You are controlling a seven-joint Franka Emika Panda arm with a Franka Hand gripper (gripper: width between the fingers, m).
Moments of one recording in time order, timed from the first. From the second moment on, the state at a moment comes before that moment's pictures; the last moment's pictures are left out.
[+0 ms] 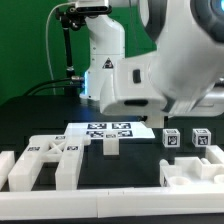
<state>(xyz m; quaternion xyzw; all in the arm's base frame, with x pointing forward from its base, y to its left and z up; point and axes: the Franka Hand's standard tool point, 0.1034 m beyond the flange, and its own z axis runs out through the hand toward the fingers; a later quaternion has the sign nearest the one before) 0.519 0.048 0.078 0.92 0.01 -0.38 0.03</state>
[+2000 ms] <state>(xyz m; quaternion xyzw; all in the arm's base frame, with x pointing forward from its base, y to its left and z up) 0.642 0.113 0.114 0.96 0.07 0.26 -0.02</state>
